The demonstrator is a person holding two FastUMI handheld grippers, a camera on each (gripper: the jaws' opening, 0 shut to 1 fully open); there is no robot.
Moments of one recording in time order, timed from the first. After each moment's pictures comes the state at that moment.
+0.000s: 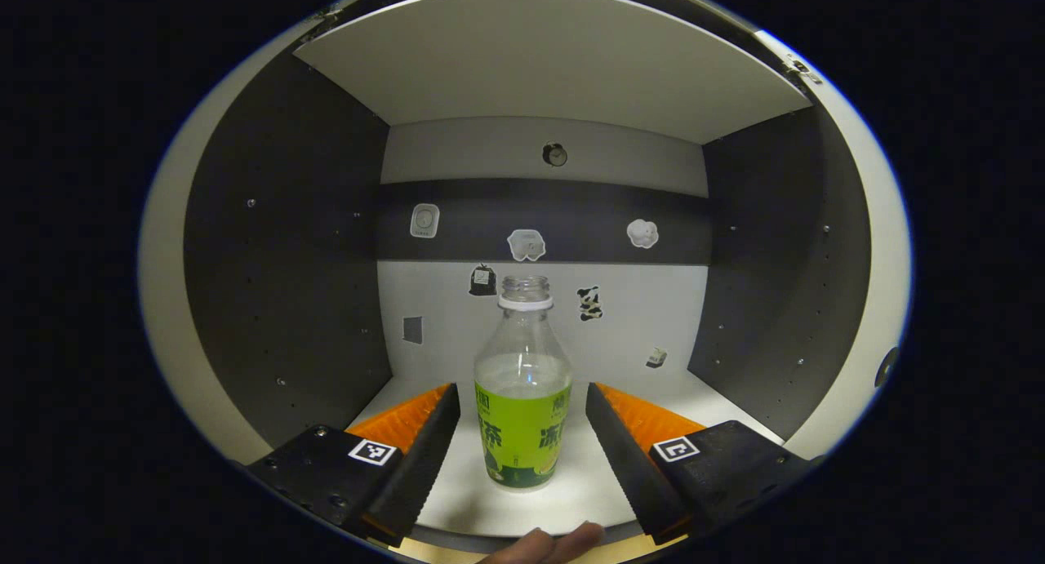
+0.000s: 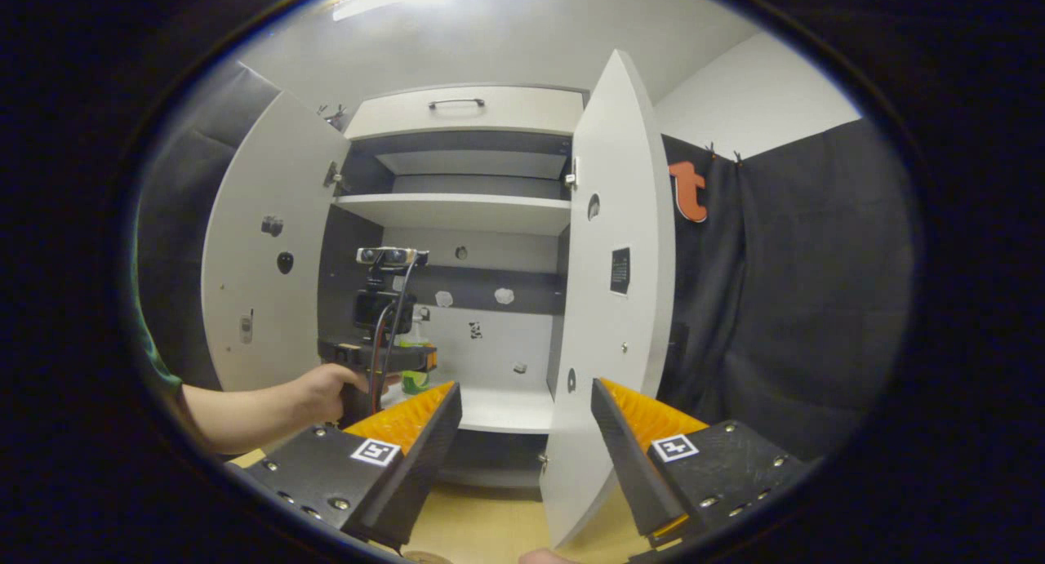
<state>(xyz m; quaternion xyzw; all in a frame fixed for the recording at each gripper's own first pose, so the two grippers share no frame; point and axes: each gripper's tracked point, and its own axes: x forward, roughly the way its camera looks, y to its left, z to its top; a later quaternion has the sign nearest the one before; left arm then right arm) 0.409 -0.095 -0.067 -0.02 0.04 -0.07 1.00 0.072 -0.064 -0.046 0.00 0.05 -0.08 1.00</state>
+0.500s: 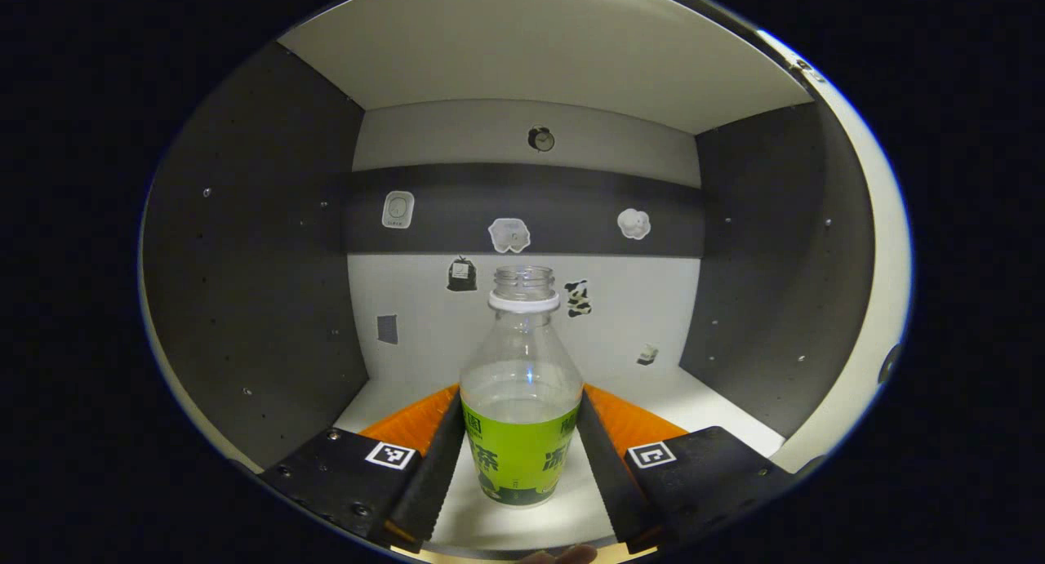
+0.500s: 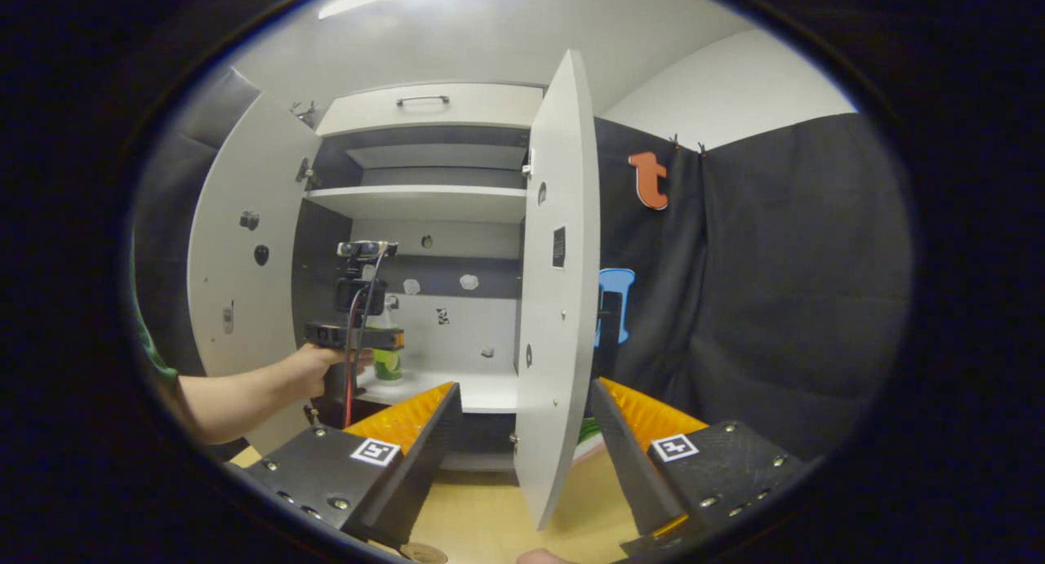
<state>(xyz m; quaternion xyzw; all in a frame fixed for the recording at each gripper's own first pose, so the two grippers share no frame) 0.413 -0.109 -0.070 -0.02 0.05 -0.11 0.99 0.026 -0.088 -0.052 0.01 0.06 -0.13 0.99</state>
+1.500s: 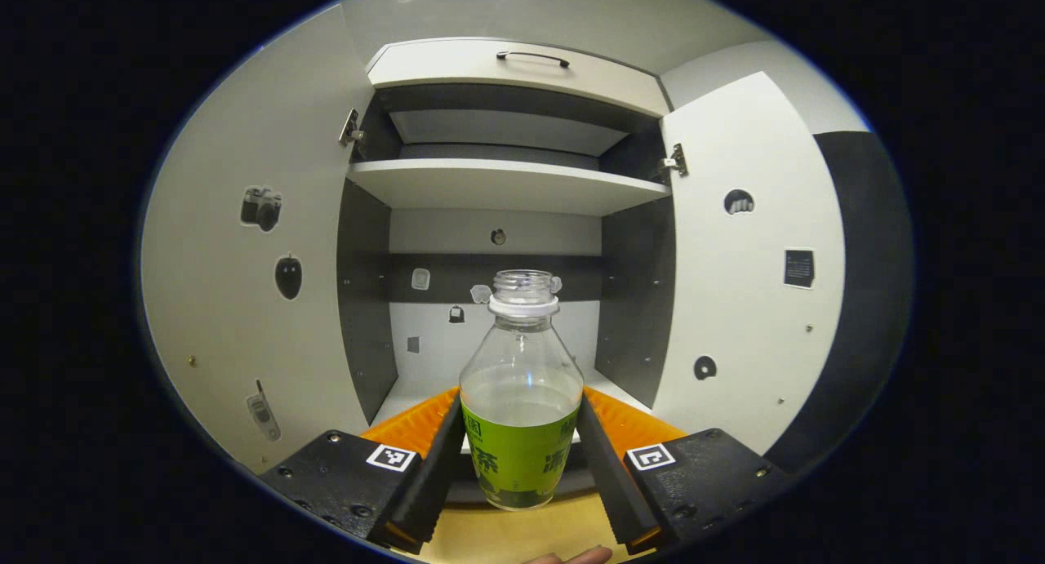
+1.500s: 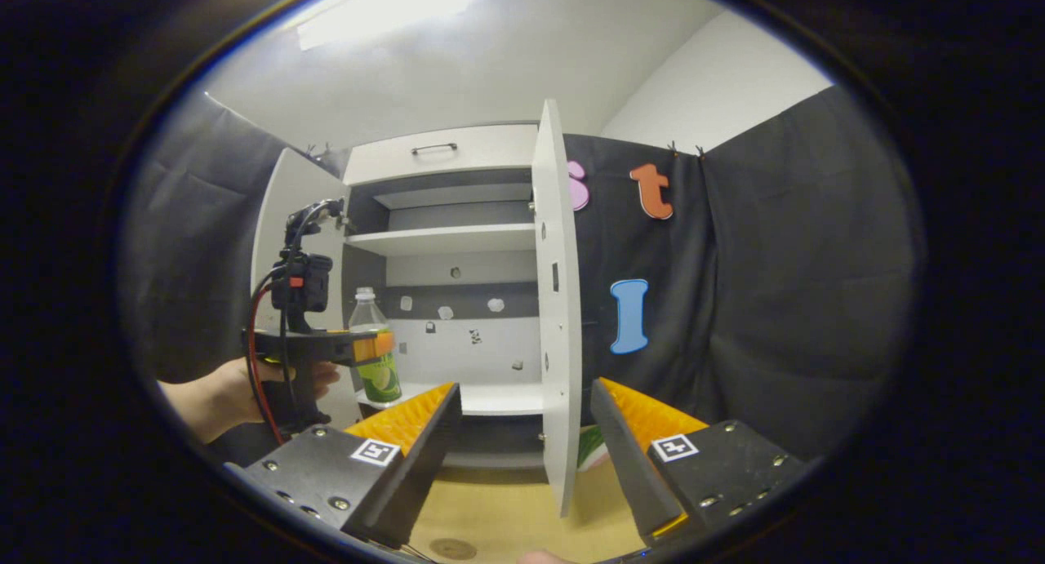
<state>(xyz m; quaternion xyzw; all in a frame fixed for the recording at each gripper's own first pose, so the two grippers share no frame) 0.145 -0.093 0.007 -0.01 -0.01 -0.15 0.99 -0.051 -0.076 -0.015 0.05 0.02 -0.07 1.00</state>
